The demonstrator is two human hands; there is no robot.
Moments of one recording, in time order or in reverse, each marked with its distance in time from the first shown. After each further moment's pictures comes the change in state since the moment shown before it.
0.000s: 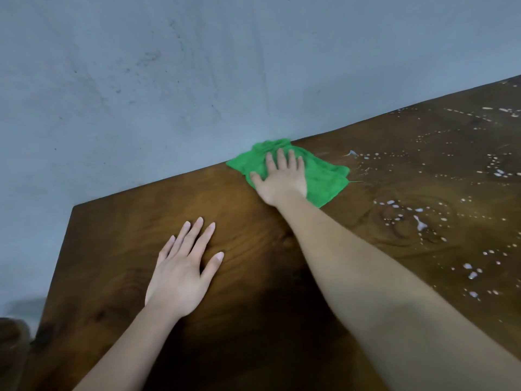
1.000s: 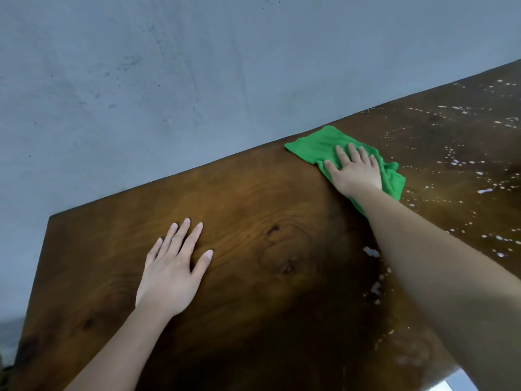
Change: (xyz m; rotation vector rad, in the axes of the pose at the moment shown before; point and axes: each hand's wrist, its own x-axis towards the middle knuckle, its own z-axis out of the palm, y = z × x) left_hand 0.002 -0.004 0.004 -0.007 0.027 0.017; right_hand -0.043 0.193 -0.032 0.058 0.060 0.273
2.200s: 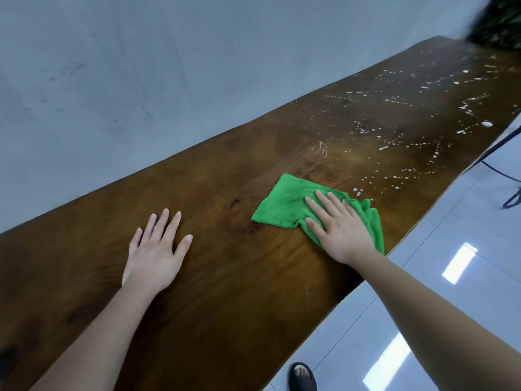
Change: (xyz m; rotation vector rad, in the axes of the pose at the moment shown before) left_hand -0.009 0.007 -0.006 0.039 -0.065 0.138; right_hand -0.269 0.060 0.034 -0.006 0.044 -0.090
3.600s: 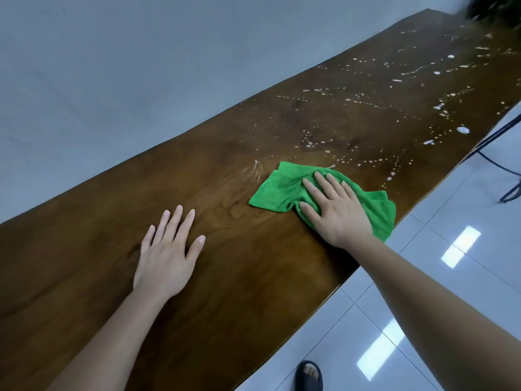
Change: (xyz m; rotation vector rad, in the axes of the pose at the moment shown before) left_hand 0.103 0.257 0.017 0.005 0.016 0.096; right_hand 0.112 0.224 -0.049 0.020 0.035 0.027
